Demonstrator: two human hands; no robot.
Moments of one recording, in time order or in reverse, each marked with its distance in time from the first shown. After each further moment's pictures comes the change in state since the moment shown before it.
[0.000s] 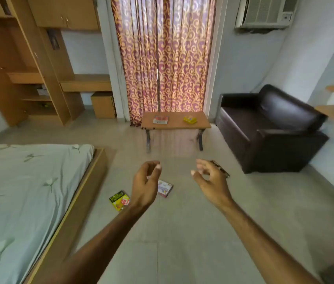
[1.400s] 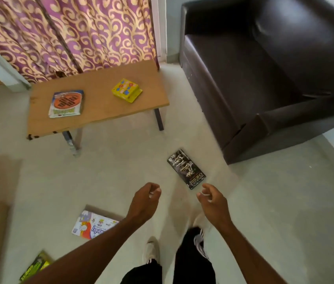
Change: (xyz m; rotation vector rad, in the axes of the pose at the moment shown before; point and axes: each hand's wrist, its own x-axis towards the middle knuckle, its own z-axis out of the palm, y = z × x) left_hand 0.702 -0.391 0.605 0.519 -0.563 -0.552; right_hand 0.749 0.594 -0.071 -0.071 -0.067 0.853
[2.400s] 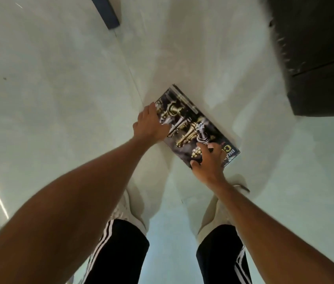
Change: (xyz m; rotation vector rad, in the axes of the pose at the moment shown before) left_hand 0.640 -0.272 0.363 0.537 -0.261 -0.097; right_hand 0.566 0.381 0.258 -0.454 -0.146 0.253
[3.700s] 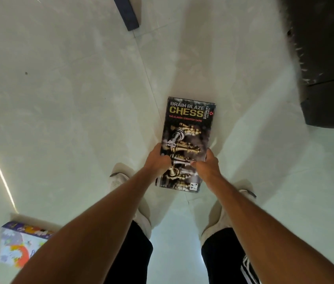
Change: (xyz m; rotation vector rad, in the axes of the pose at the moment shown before) left_hand -0.060 -0.064 0.047 -0.603 -0.348 -0.366; right_hand 0.008 -0.029 0.012 0.600 -0.193 0.324
